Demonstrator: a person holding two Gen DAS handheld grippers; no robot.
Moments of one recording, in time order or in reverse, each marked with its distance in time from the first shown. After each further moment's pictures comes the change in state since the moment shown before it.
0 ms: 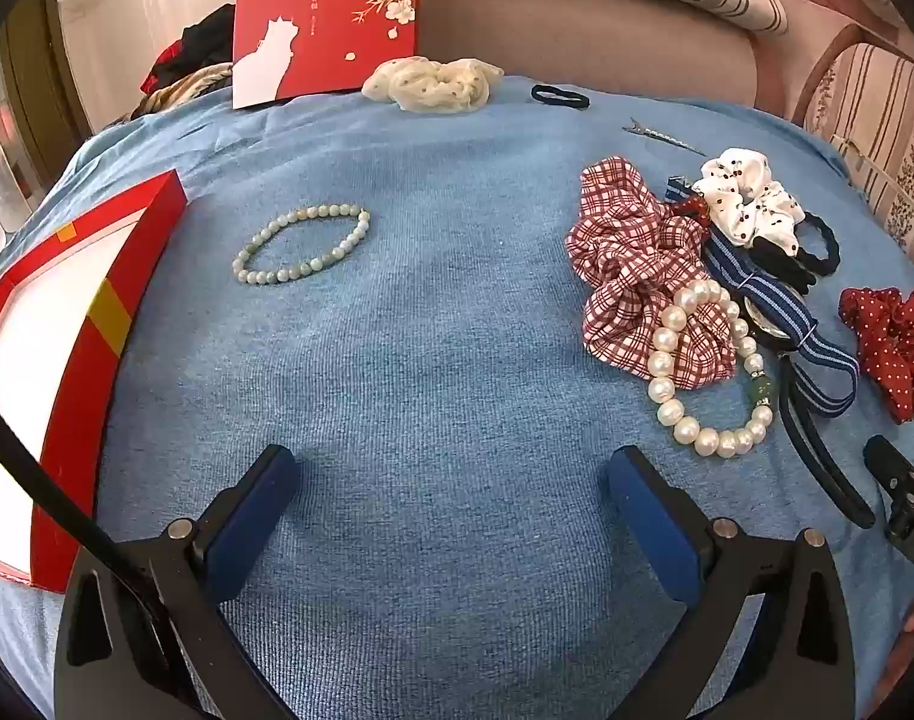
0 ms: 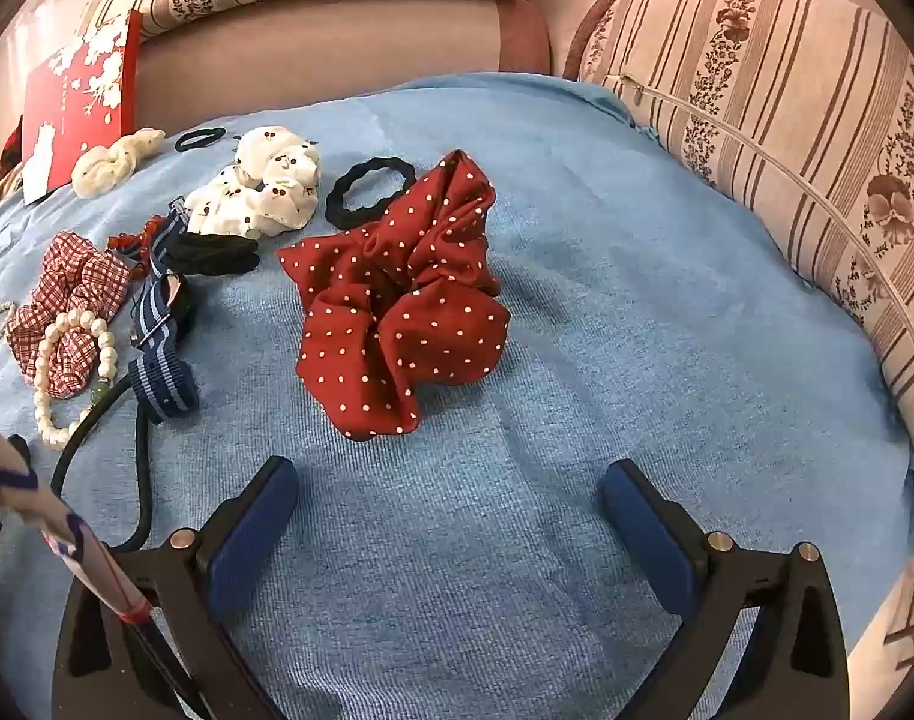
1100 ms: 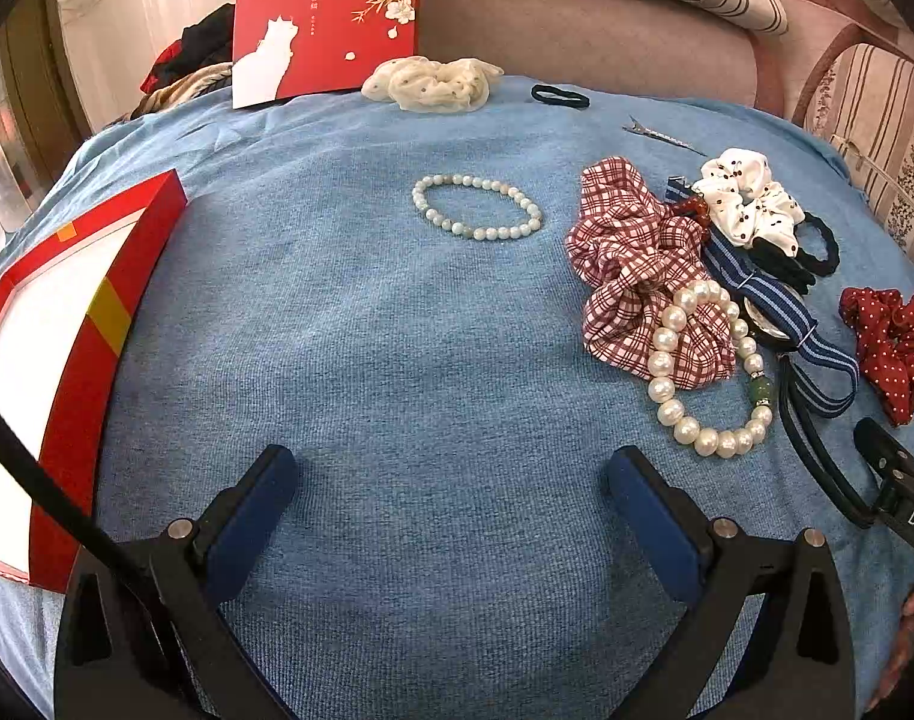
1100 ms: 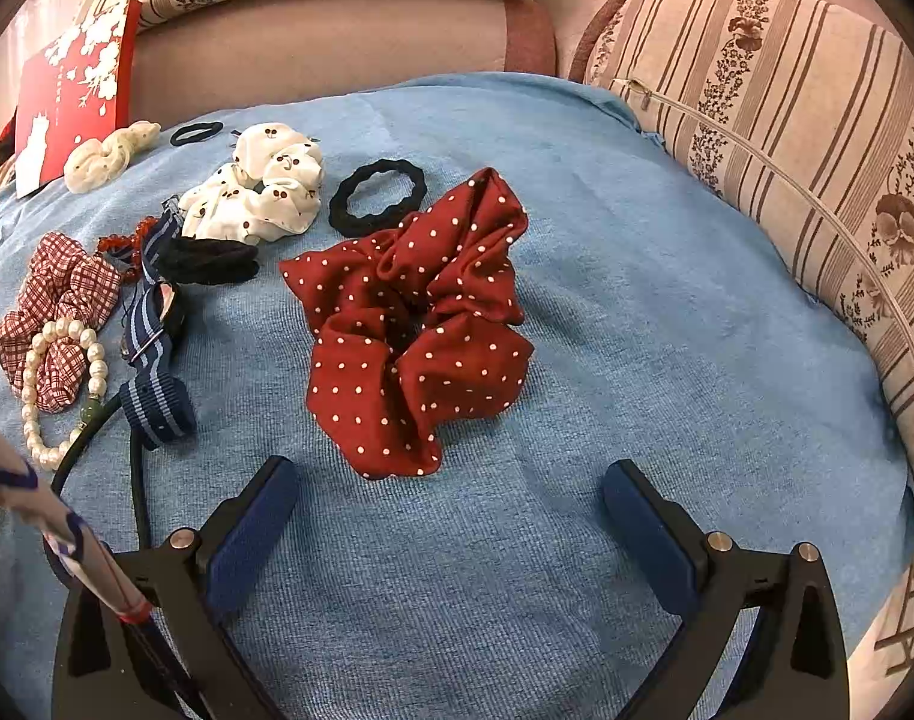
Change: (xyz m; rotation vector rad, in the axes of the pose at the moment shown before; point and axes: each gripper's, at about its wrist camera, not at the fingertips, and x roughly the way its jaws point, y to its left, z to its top) left arm 0.000 -0.003 -0.001 0.011 -0.006 0.016; right arm 0.010 0.007 0.013 -0.015 0.017 -0.018
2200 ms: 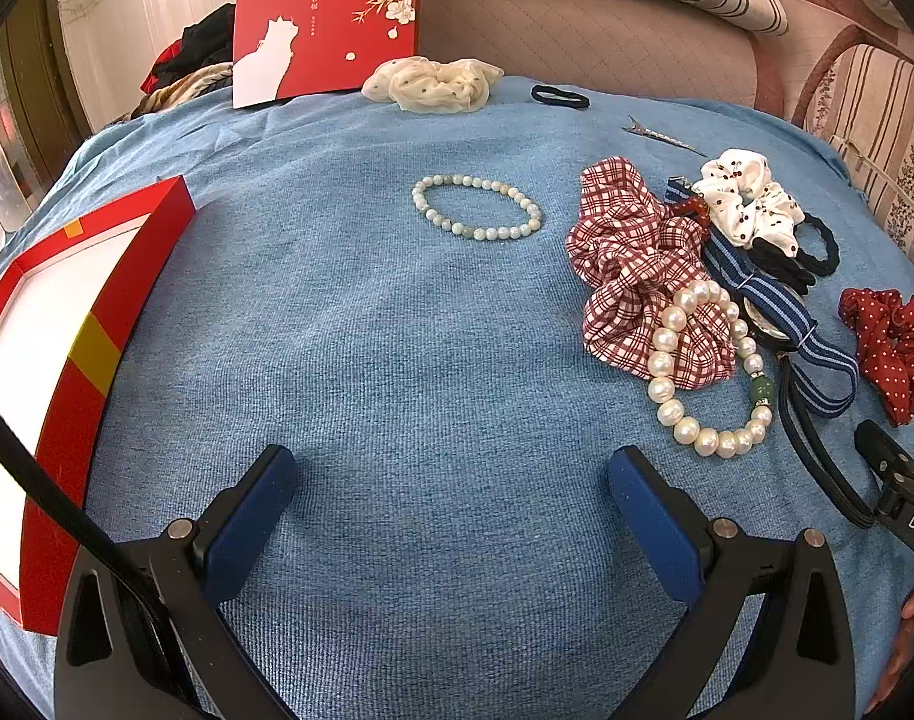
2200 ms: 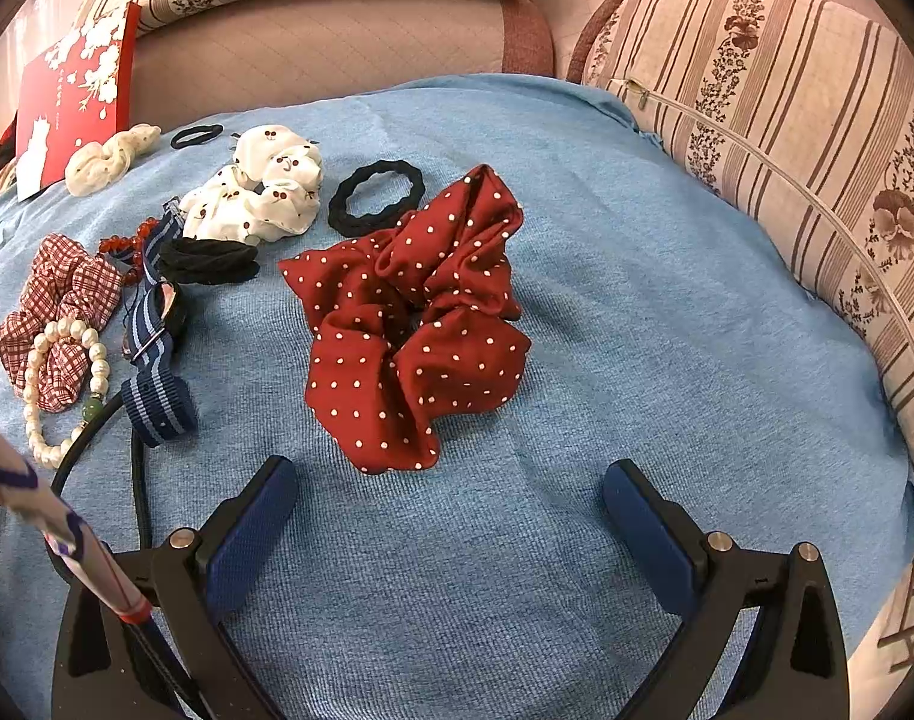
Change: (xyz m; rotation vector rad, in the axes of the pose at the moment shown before) left arm -0.001 0.000 0.000 0.000 0.001 -0.002; right arm -0.003 -0.001 -0.005 0.002 -0.009 0.005
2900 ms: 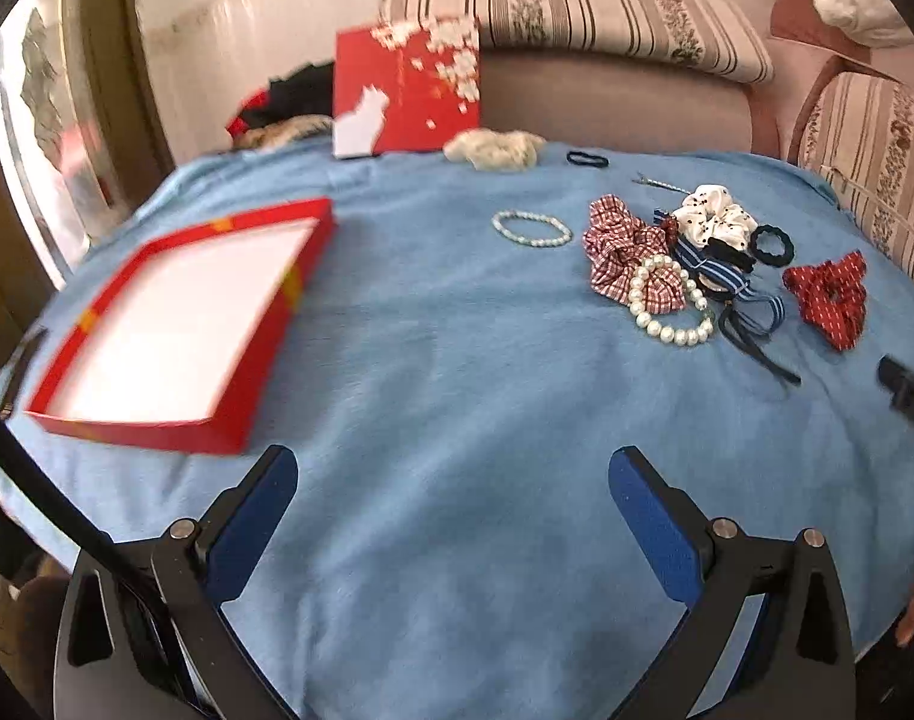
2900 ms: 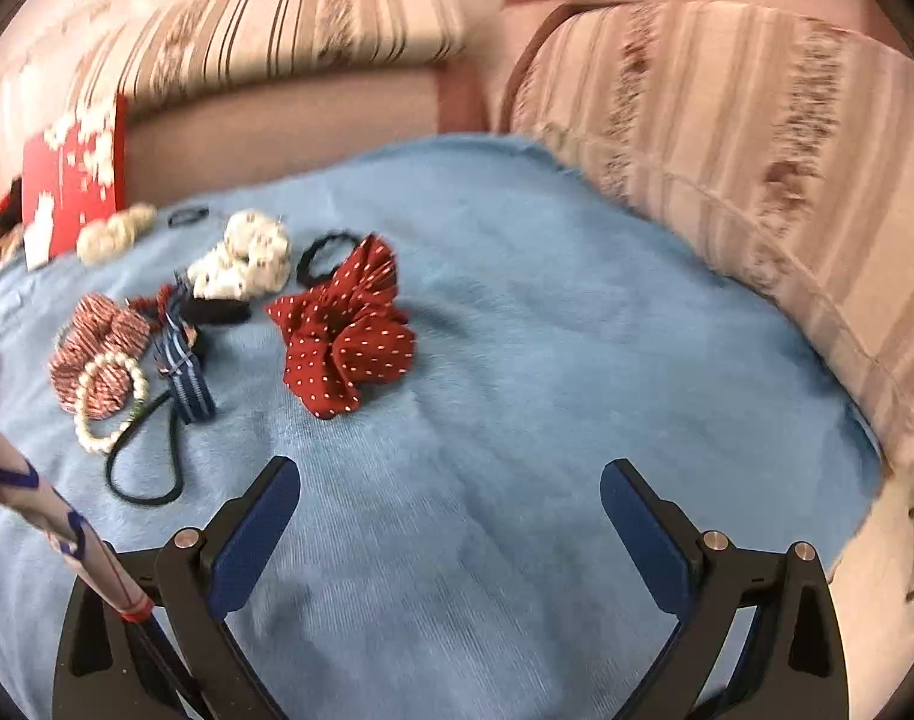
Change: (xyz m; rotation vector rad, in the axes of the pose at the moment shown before) left arm -0.119 0.018 -0.088 -0.019 -0.183 0.135; right arm -0.079 -0.034 -0.045 0.123 -0.172 -0.040
